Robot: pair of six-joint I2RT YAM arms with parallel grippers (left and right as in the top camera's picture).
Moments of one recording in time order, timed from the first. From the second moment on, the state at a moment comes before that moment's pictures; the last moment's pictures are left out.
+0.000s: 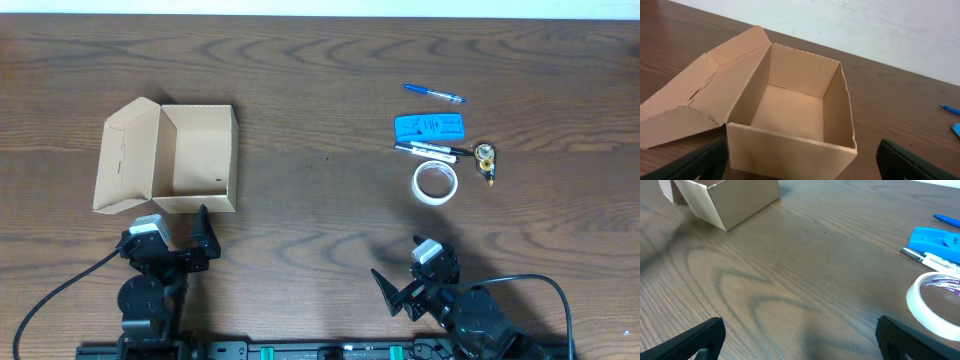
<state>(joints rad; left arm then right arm) 0.00 0.01 0.10 -0.33 -0.01 -0.28 0.83 0.01 0.15 -0.54 0.15 0.15</state>
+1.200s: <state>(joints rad) 0.00 0.01 0.09 -0.27 0.05 -0.31 0.83 0.01 0.15 -0.54 0.15 0.15</state>
